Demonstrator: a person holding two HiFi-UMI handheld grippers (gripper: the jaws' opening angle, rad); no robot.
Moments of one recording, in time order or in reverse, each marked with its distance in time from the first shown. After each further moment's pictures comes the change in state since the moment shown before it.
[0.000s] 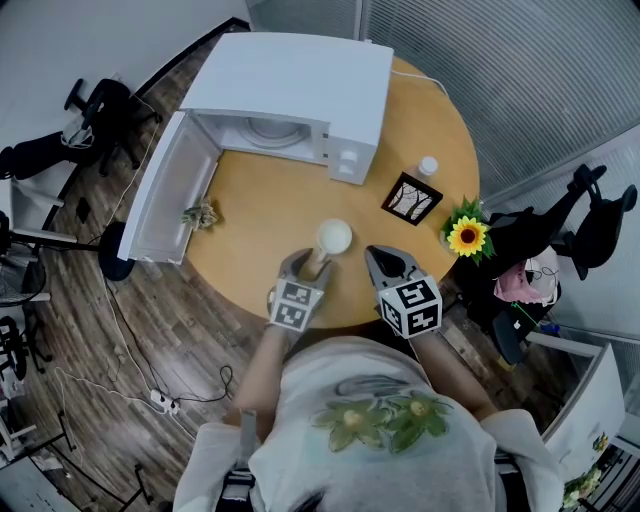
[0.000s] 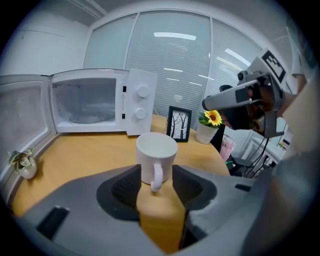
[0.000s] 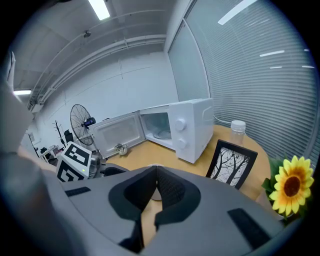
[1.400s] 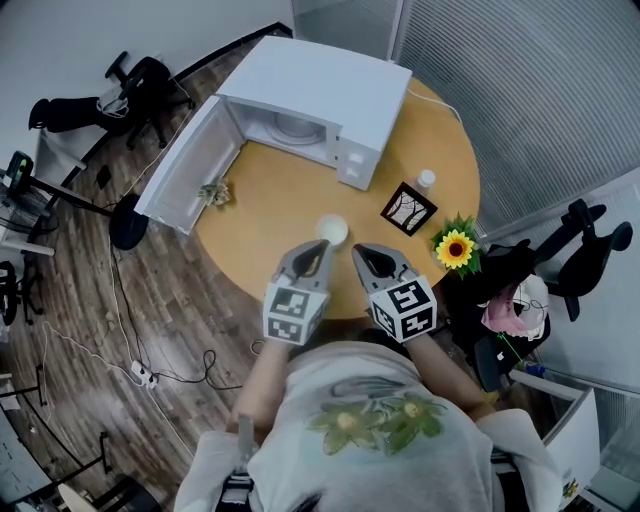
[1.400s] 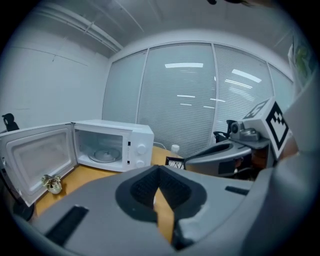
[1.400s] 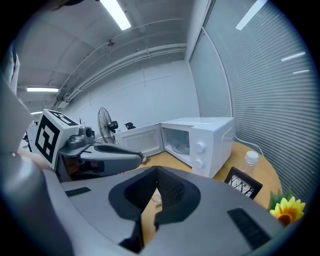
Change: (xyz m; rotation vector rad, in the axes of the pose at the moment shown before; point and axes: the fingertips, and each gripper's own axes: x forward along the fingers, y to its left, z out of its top) left arm -0.102 -0.052 0.133 -0.090 -0.298 0.195; right arm -0.047 0.037 0.047 -0.155 -0.085 0.203
